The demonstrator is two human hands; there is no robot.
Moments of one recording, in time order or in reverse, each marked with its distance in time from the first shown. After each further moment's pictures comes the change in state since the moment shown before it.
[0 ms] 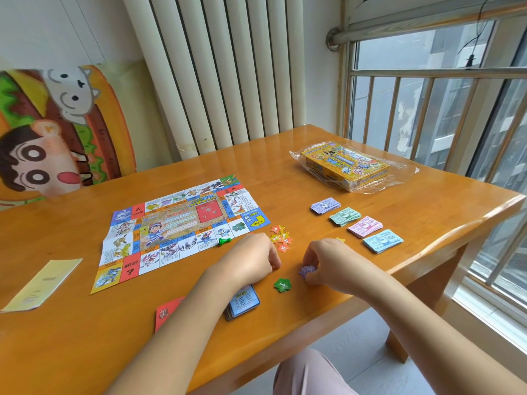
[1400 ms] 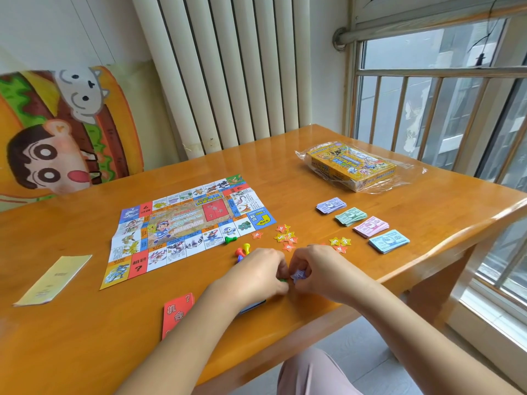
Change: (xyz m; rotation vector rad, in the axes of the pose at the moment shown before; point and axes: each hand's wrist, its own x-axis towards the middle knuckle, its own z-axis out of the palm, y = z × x) left_hand -0.023 -0.001 0.014 0.021 0.004 0.144; right_hand 0.004 -0.011 0.022 0.148 0.076 -0.158
